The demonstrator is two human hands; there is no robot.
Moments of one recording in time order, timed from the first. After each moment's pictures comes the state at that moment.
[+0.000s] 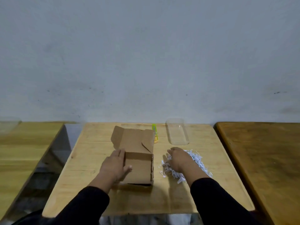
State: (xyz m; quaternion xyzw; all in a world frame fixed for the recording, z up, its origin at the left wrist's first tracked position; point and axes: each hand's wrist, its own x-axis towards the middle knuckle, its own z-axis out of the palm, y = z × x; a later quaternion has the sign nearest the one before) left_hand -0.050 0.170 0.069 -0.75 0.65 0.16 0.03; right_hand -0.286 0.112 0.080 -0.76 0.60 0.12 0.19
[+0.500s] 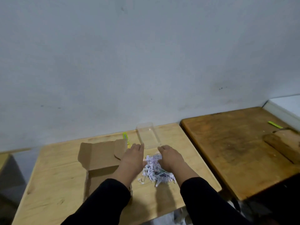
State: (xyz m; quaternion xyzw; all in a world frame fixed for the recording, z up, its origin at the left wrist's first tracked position) left_hand -0.176 0.111 0.098 -0.55 0.83 0.10 0.03; right_hand -0.334 0.125 0.103 -0.71 0.69 0.04 0.15
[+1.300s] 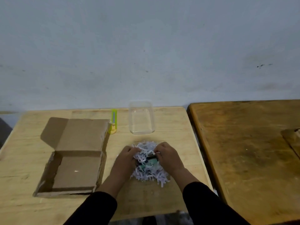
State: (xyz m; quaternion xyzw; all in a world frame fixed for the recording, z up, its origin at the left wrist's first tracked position) left_hand -0.252 0.104 -0.013 -0.66 0.68 0.27 -0.17; right_hand -0.431 0.073 -0.015 -0.76 0.59 -0.13 0.25
